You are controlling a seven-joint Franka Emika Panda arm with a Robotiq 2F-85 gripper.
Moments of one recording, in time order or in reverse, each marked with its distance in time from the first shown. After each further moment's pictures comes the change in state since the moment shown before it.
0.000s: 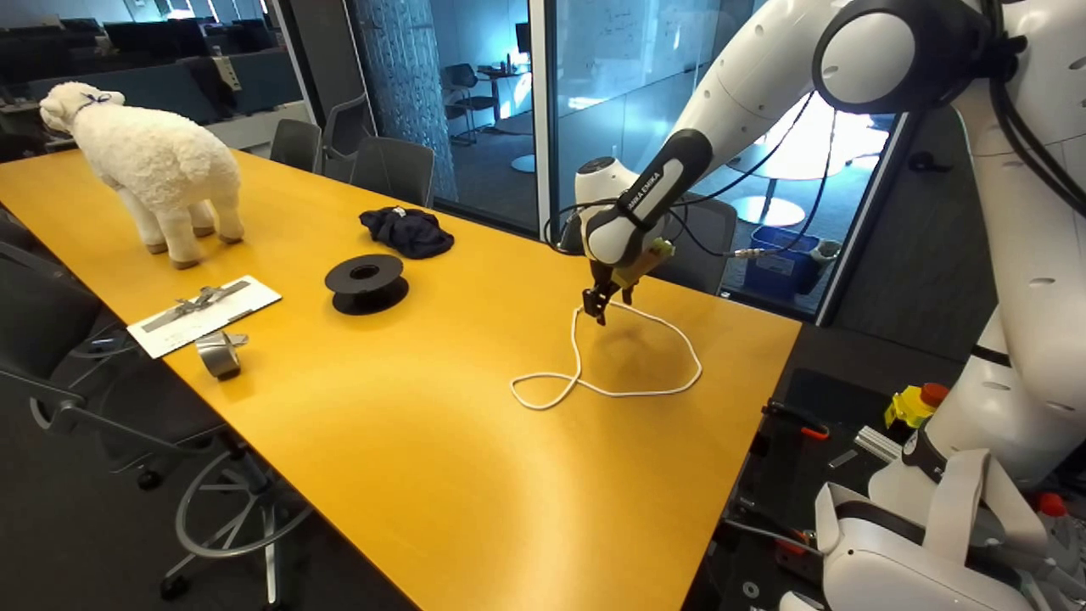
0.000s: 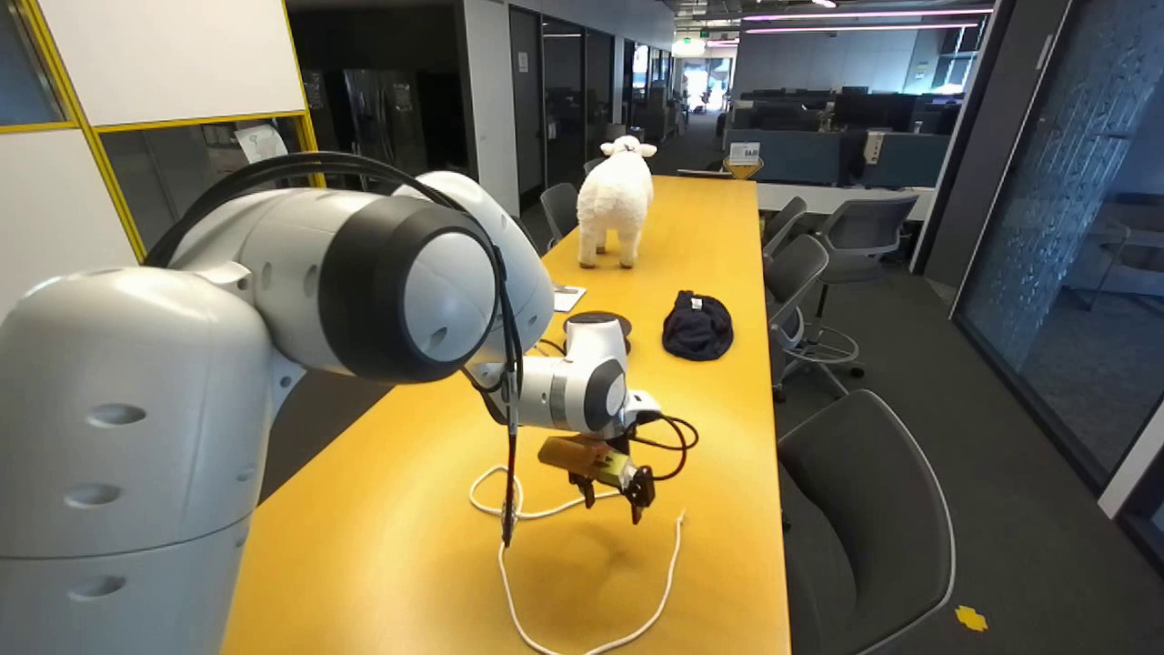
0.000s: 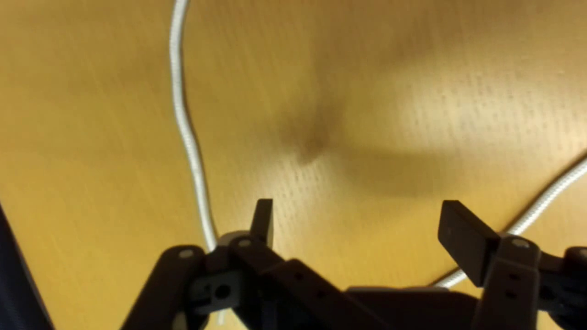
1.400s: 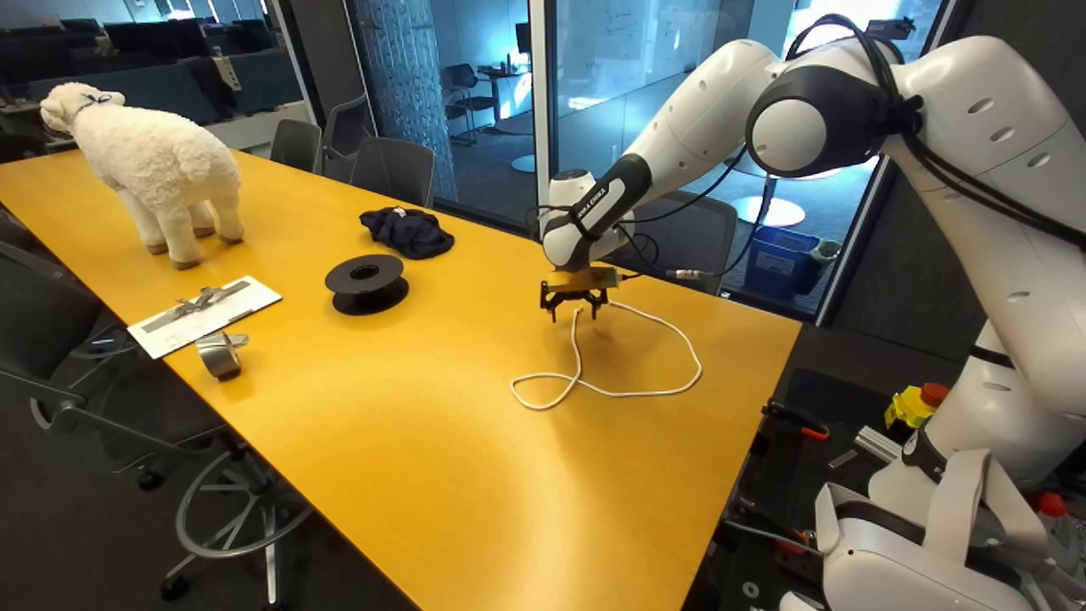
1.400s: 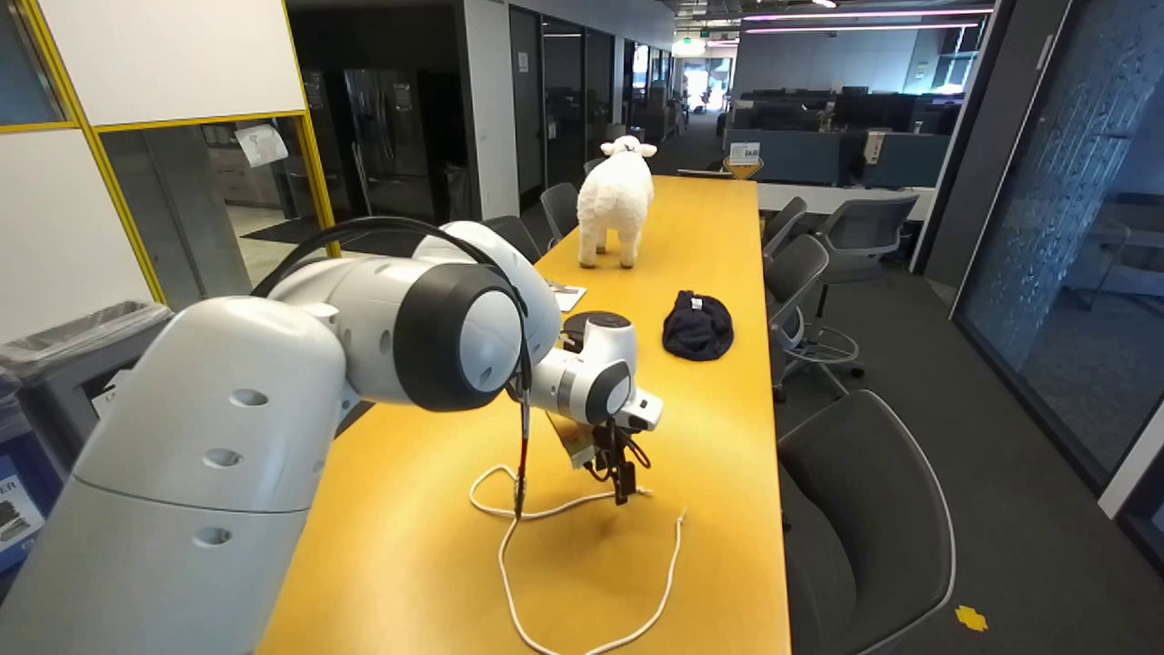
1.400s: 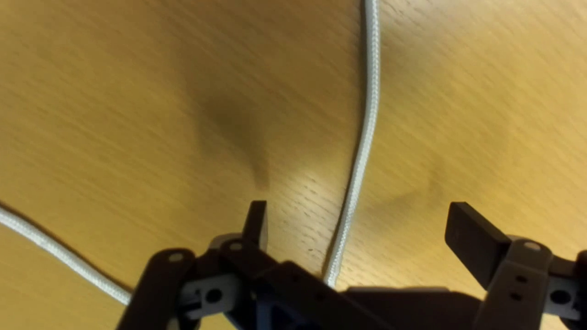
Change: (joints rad) arm 0.045 0.236 -0.028 0.305 0.270 -0.009 0.505
